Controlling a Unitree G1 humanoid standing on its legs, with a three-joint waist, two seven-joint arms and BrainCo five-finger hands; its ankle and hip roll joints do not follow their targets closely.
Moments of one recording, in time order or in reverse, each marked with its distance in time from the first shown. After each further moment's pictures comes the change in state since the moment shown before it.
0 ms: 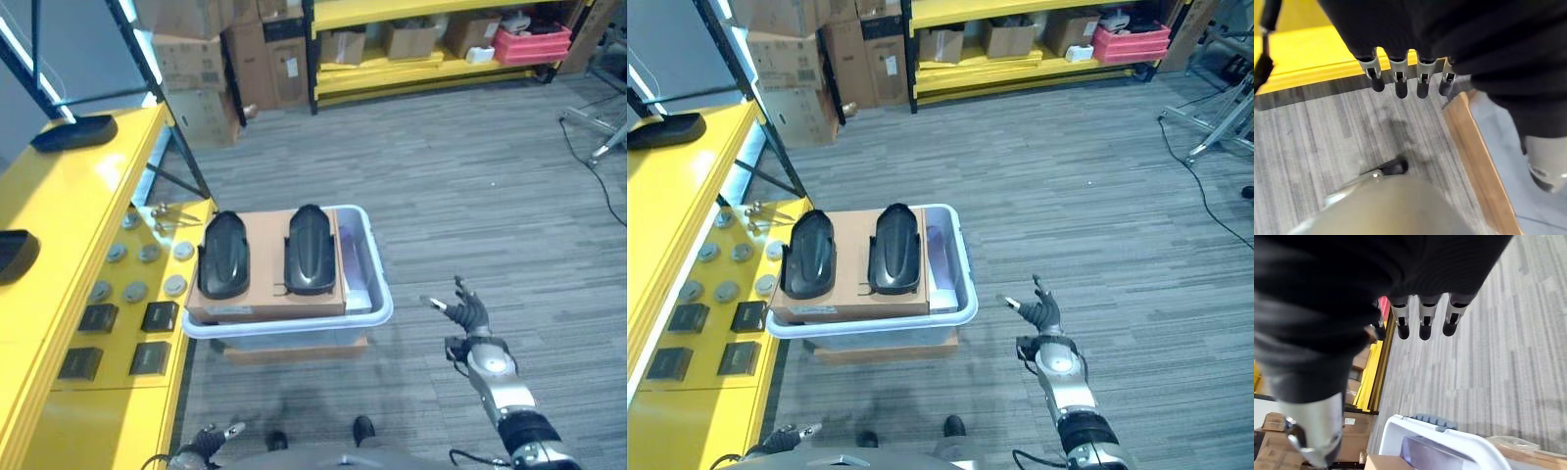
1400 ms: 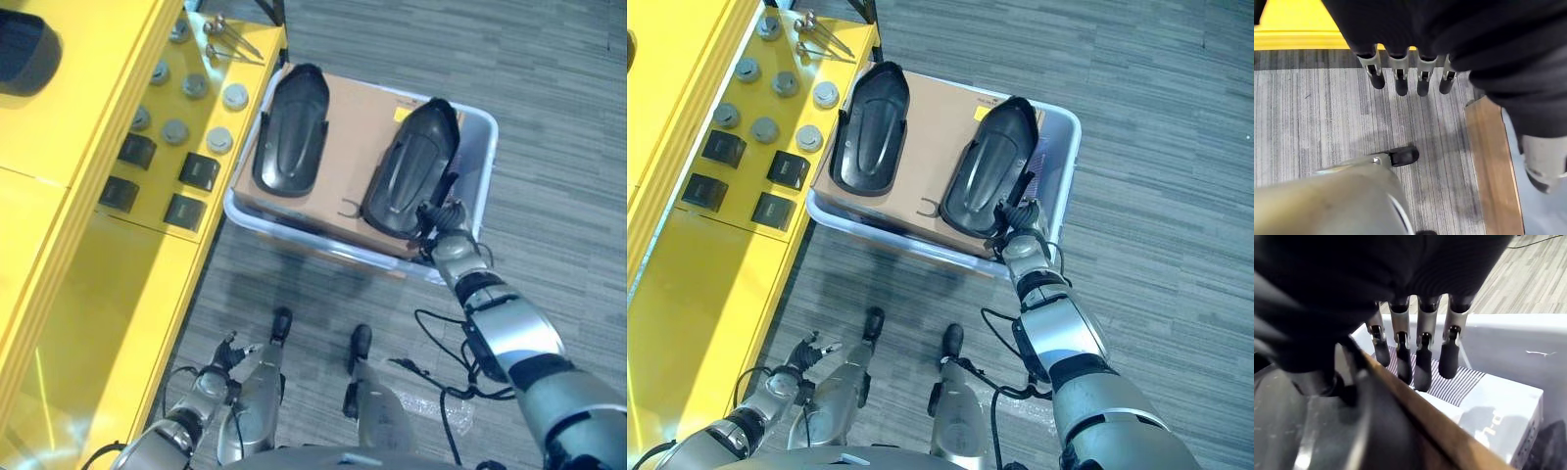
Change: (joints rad) left arm -0.226 0.022 -0.224 -0.154 -0.121 -0.056 0.115; right arm -0.803 0.043 0.281 0.794 -0.028 0.065 -0.175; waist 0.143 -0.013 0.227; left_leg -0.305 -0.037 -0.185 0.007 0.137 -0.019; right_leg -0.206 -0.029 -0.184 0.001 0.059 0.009
